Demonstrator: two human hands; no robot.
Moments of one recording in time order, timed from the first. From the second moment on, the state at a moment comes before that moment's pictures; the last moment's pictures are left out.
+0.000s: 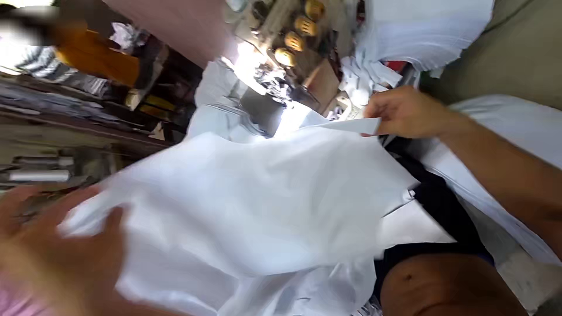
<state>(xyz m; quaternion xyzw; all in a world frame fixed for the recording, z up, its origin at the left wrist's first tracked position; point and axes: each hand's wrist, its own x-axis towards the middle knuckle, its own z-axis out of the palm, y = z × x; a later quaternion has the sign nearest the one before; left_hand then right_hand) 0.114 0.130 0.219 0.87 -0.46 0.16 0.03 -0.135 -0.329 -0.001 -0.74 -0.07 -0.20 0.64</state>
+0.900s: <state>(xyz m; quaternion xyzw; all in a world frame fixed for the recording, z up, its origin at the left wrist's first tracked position) 0.086 -0.126 0.037 0.88 -0.37 0.02 0.31 -0.121 -0.267 -0.106 -0.67 0.14 -0.15 0.72</state>
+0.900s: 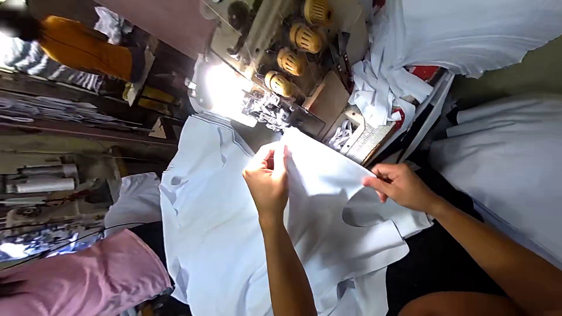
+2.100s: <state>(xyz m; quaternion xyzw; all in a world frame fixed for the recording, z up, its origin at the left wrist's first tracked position) -0.089 -0.085 -0.063 0.80 -0.42 0.07 0.43 -0.109 -0.342 -0.066 -0.83 0.34 -0.29 0.34</state>
